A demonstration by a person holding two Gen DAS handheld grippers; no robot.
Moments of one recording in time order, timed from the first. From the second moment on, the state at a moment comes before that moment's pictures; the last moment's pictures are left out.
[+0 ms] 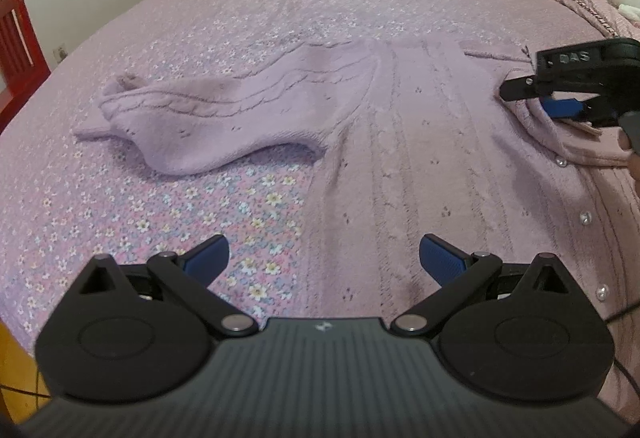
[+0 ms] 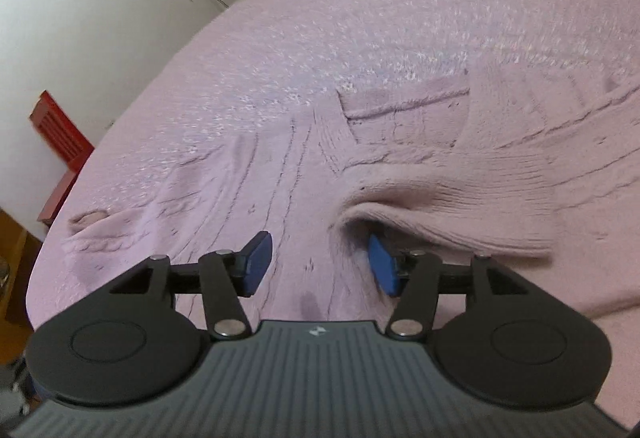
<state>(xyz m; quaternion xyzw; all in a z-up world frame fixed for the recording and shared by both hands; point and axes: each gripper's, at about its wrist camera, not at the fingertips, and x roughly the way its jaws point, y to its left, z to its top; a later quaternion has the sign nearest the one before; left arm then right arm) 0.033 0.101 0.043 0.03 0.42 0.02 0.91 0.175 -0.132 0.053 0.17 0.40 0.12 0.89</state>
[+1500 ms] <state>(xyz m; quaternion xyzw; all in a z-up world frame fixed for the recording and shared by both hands) 0.151 -0.166 0.014 0.24 0.35 -0.24 0.87 0.063 -0.307 0.000 0.17 0.39 -0.03 0.91</state>
